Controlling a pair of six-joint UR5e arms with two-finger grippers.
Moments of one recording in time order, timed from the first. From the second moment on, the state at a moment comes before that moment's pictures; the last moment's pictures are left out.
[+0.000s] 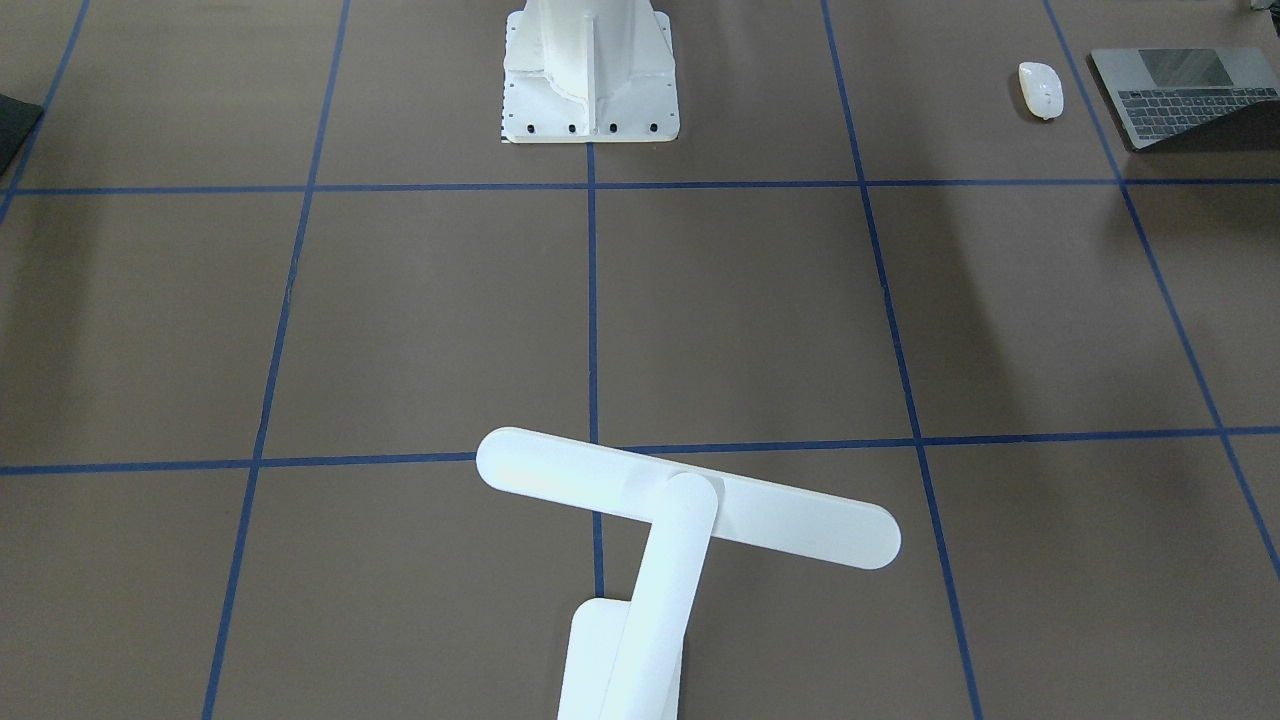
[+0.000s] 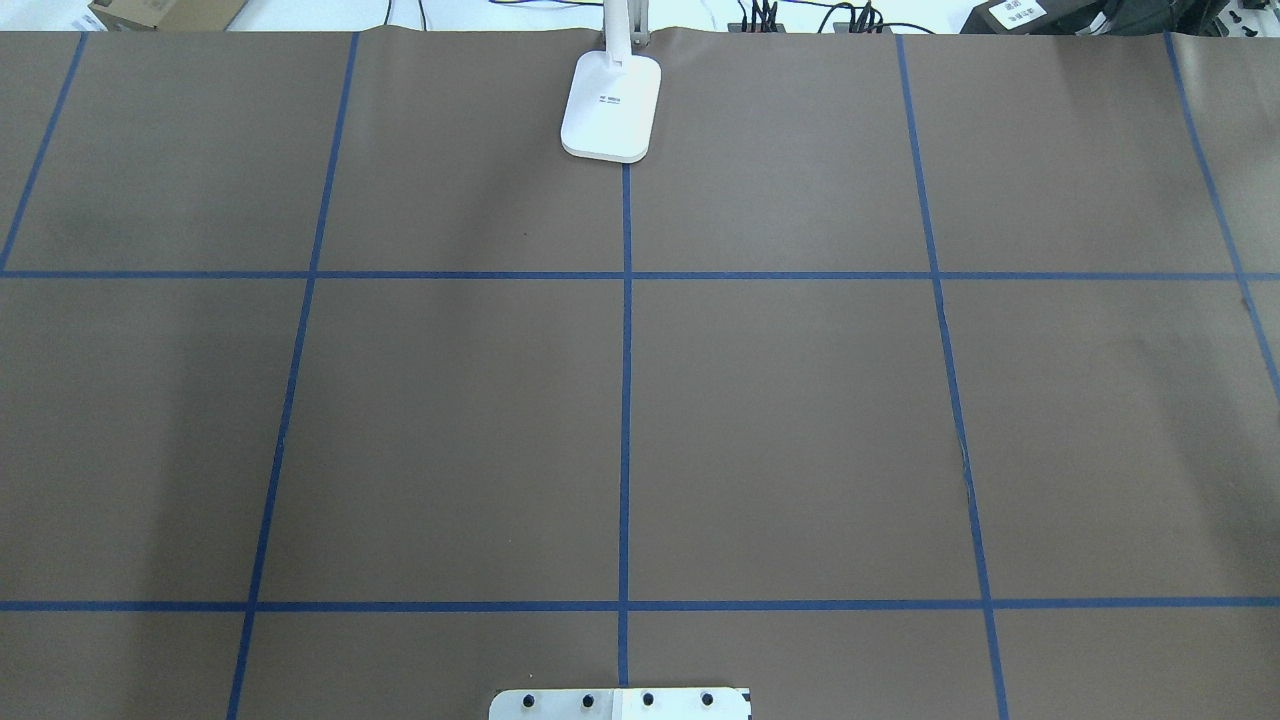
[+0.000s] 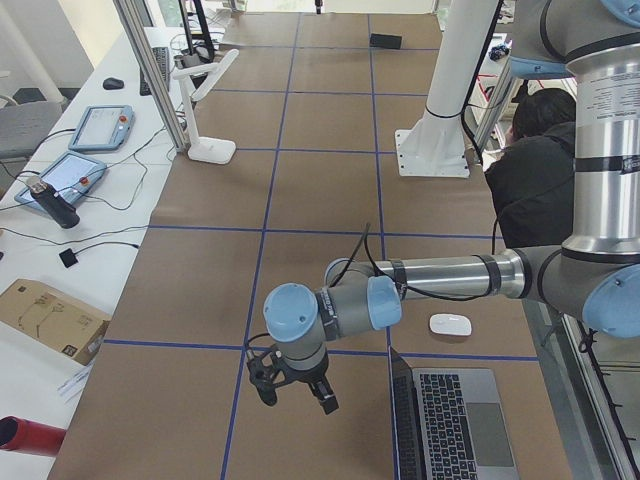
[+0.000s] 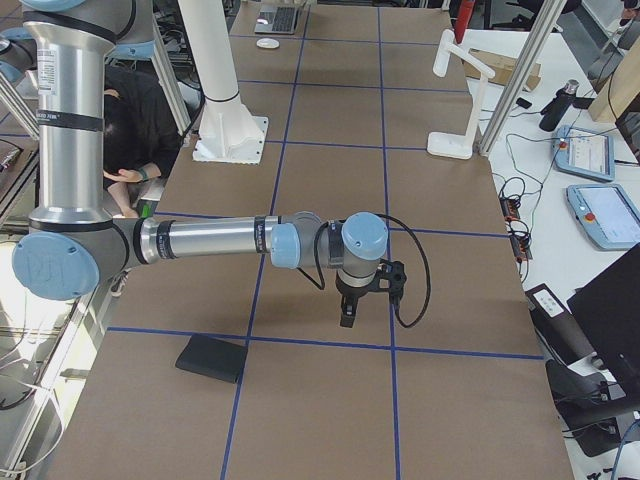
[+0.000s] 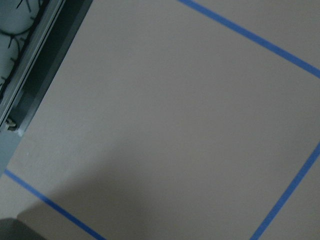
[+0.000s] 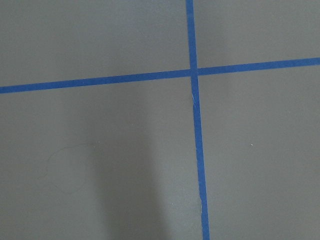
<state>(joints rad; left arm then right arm) -1.74 -1.39 -1.66 -1.39 -2.25 -0.46 1.51 -1.64 1.74 -1.63 2.40 0.17</state>
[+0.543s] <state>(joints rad) -1.79 -1.26 -1.72 -1.39 -2.24 -0.69 1.50 -1.62 1.74 -1.62 2.47 0.18</state>
